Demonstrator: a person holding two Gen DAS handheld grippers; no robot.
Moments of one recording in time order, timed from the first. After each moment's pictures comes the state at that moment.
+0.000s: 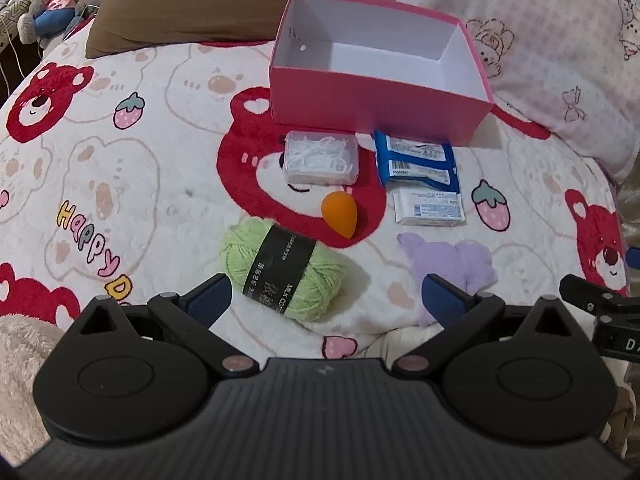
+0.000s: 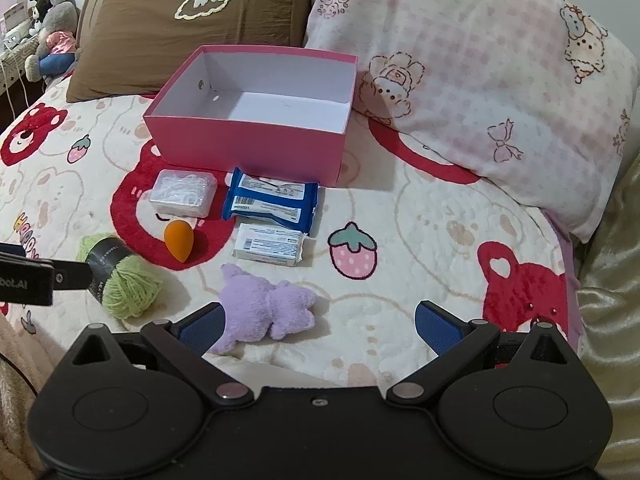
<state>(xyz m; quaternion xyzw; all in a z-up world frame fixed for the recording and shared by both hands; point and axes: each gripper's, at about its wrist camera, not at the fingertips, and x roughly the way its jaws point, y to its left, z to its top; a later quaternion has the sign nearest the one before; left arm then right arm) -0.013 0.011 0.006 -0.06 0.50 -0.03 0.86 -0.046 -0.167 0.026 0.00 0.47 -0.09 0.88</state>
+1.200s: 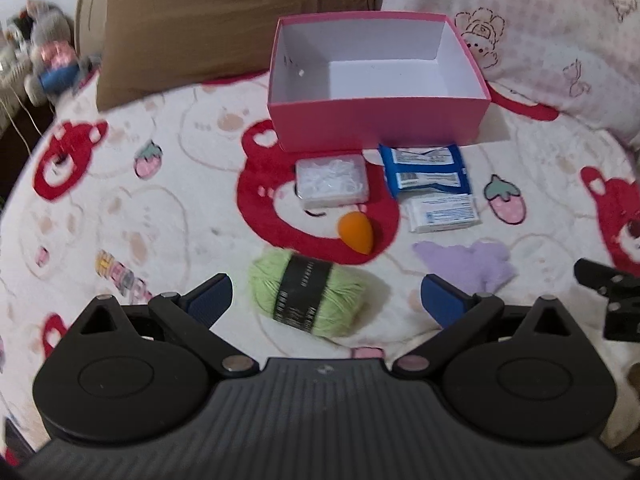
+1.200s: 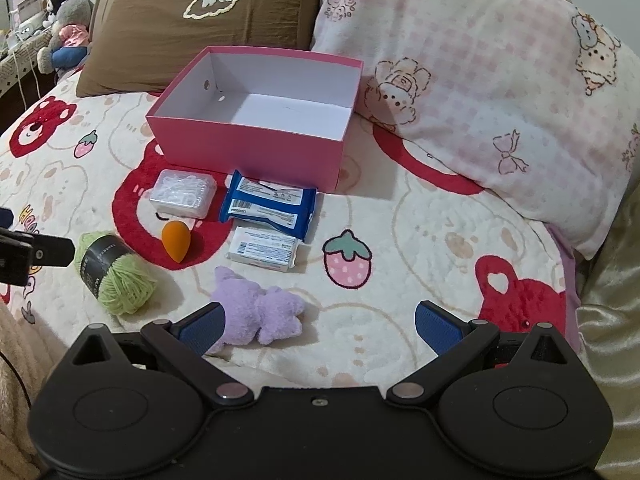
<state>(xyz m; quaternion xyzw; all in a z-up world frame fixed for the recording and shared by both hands) -0.008 -0.015 0.037 0.04 0.49 -0.02 0.87 -0.040 -0.185 0.032 -0.02 0.47 -0.07 0.88</state>
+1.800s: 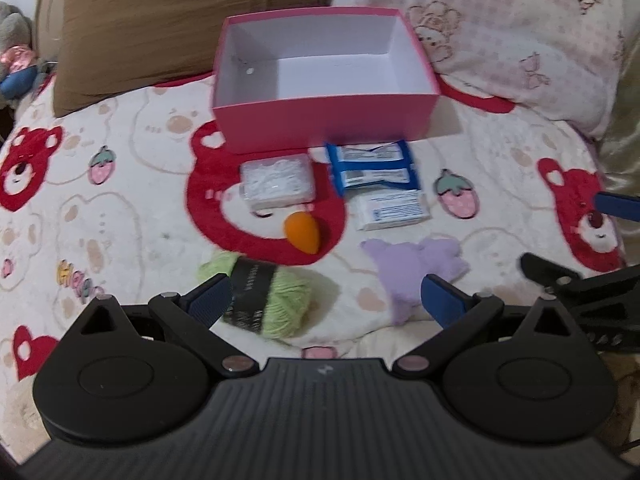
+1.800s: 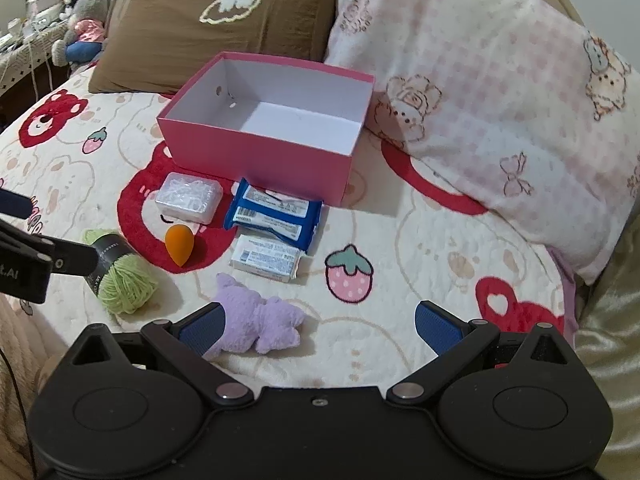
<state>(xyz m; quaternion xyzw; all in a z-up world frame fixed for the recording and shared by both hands) 0.000 -0.038 0.043 0.02 0.51 -0.09 0.86 -0.039 -0.184 0.034 -0.05 0.45 -0.05 0.89</state>
